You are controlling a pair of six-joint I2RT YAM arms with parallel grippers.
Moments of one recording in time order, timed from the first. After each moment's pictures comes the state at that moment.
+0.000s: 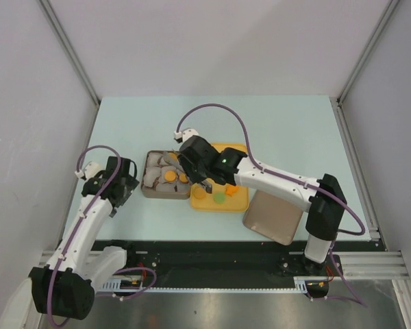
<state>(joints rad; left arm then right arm) -0.13 0.94 0.78 -0.98 -0.49 -1.06 1.04 1.76 1.60 -0.63 0.24 0.36</state>
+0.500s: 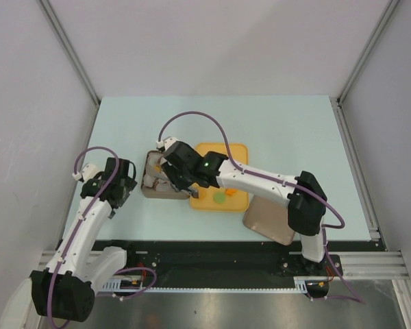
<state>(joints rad) -0.12 0.92 0.78 -1.01 -0.52 -1.09 1.09 1.92 1.73 -0.61 0.14 0.33</state>
